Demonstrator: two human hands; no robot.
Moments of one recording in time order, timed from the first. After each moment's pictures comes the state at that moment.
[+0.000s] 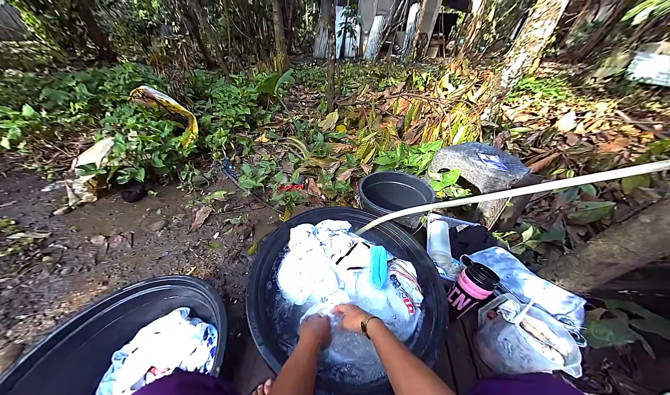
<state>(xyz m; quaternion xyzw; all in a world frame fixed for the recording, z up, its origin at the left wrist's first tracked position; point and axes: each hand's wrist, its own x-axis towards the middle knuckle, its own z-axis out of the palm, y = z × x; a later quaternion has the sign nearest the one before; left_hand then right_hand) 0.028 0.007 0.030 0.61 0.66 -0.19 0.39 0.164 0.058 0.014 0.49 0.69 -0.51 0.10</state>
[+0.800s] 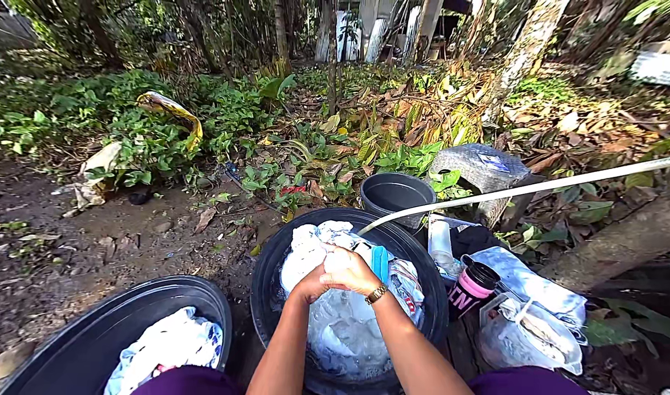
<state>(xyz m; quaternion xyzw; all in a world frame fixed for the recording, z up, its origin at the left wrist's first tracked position) 0.011 0.031 0.159 0.49 0.44 0.40 0.63 0.156 0.070 0.174 0.32 0.74 -0.50 -0.33</state>
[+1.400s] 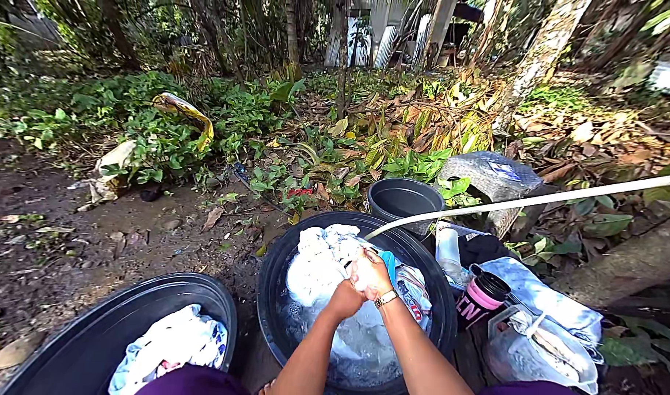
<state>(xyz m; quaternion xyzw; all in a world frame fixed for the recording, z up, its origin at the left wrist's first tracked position) 0.057 0.034 0.132 0.55 0.61 0.24 0.51 0.149 0.076 0.153 0.43 0.35 -0.67 -0.49</state>
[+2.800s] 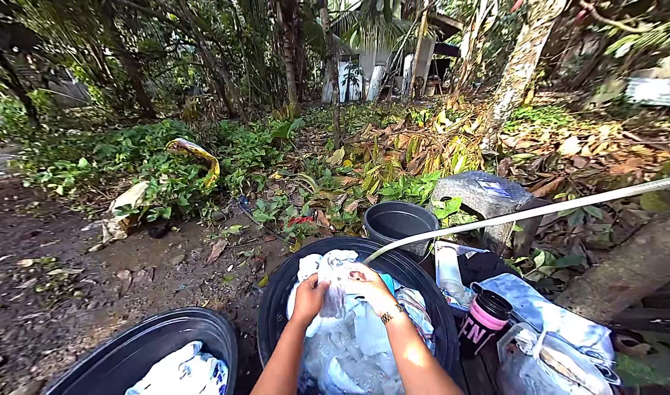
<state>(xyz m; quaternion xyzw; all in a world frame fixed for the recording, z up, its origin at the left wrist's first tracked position) 0.000 0.045 0.182 0.50 0.65 0.42 0.39 0.173 0.085 0.179 0.42 0.54 -0.61 -0.40</state>
